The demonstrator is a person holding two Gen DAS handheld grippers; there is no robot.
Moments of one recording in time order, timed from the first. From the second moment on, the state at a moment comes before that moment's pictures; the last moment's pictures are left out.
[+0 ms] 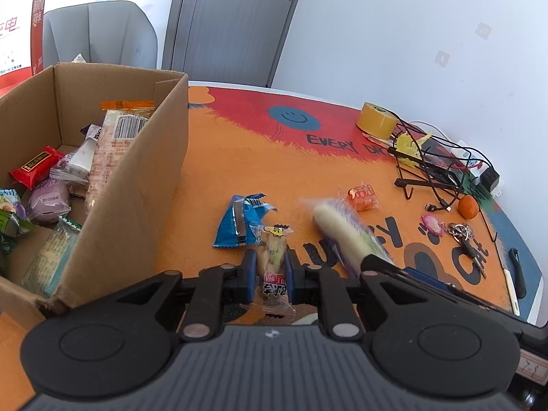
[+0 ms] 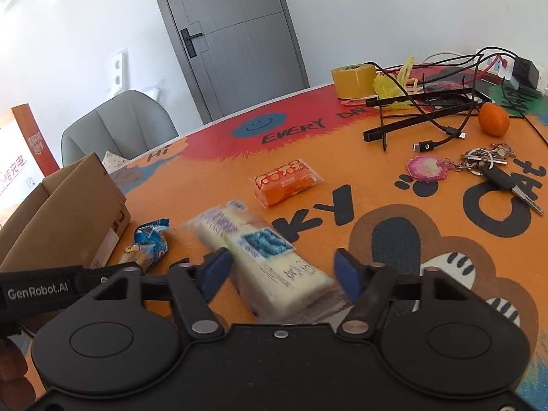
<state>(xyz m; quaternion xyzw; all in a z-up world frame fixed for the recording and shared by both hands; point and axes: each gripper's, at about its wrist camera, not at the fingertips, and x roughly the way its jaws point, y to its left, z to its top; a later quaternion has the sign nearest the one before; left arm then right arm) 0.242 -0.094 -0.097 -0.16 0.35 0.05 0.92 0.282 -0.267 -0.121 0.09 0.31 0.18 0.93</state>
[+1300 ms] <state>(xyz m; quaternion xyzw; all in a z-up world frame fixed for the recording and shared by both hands) 0.198 -0.076 -0.046 -0.16 0.28 0.05 0.95 0.252 -0.255 -0.102 0.14 0.32 0.22 0.91</state>
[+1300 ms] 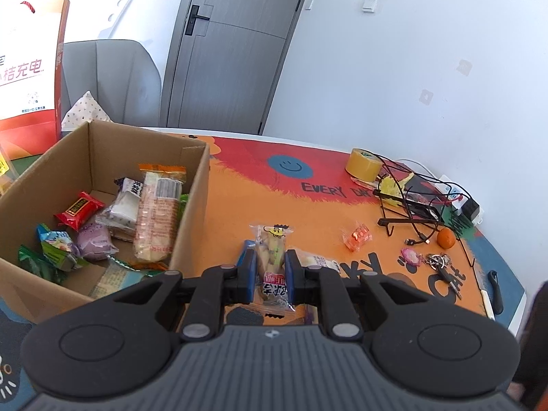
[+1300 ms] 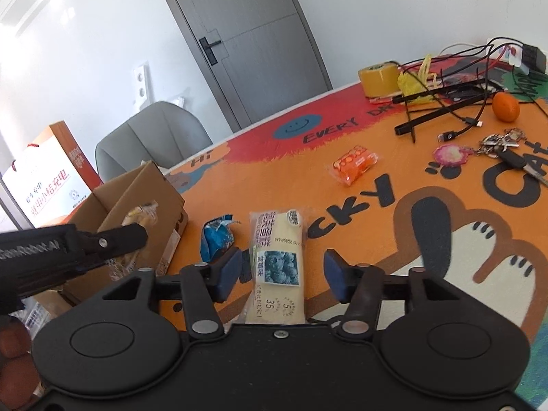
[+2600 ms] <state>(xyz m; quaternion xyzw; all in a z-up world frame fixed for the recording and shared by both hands) 0.137 0.048 -0.017 -0.23 0.22 0.12 0.94 0.230 -0.175 -0.038 0.10 0.27 0.25 0.93</state>
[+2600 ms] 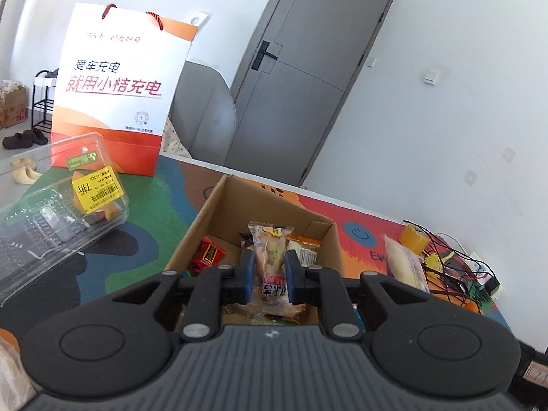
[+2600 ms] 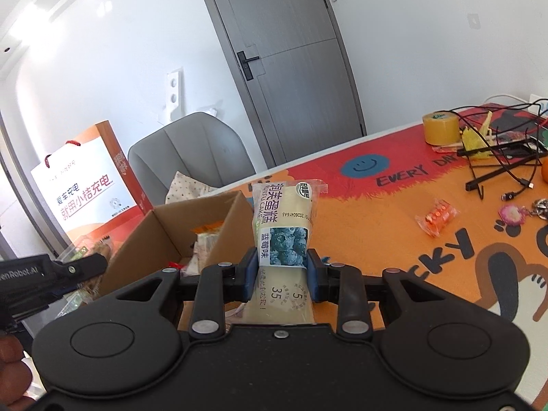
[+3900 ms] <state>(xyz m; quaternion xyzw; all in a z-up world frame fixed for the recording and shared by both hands) 0.124 0.108 -0.031 -0.23 0.24 0.20 0.92 0.224 -0.070 -0.015 0.04 0.25 0.34 0.91</state>
